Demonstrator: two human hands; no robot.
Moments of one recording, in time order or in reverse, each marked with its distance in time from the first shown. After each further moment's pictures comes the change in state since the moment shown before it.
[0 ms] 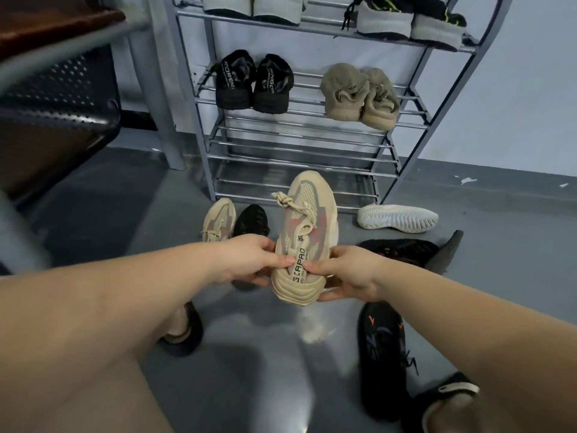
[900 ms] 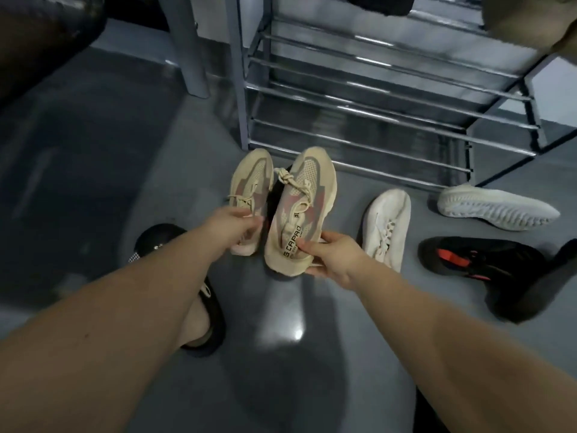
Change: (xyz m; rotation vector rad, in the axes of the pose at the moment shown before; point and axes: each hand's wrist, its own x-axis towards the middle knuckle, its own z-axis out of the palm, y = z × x) left_hand 0.141 -0.114 -0.148 -0.189 0.518 -0.215; right_hand 0.228 0.021 0.044 0.147 0.130 0.108
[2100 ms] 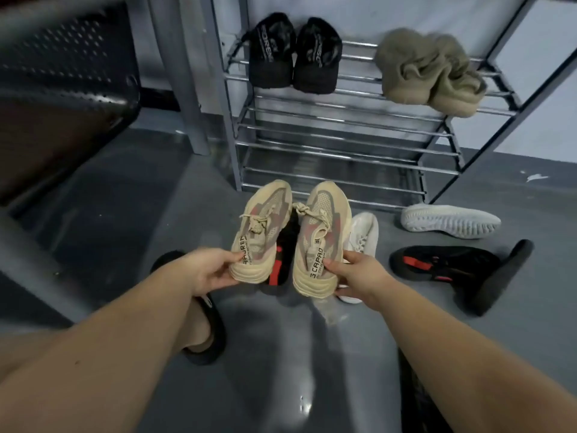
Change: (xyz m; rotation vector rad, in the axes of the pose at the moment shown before) left_hand -0.092 0.001 -0.009 -0.378 -0.172 -0.198; right_hand -0.099 0.003 -0.052 -0.046 0.108 -0.144
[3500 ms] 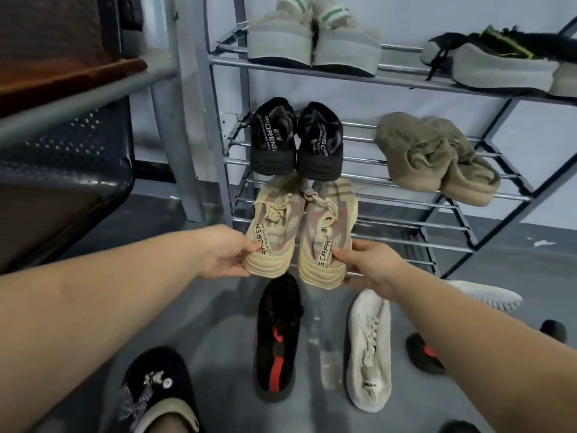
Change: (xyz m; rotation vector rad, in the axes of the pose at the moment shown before) left_hand -0.007 0.171 0.039 0.231 -0.062 0.192; right_hand 0.064 -0.150 -0.002 0.049 0.009 -0.212
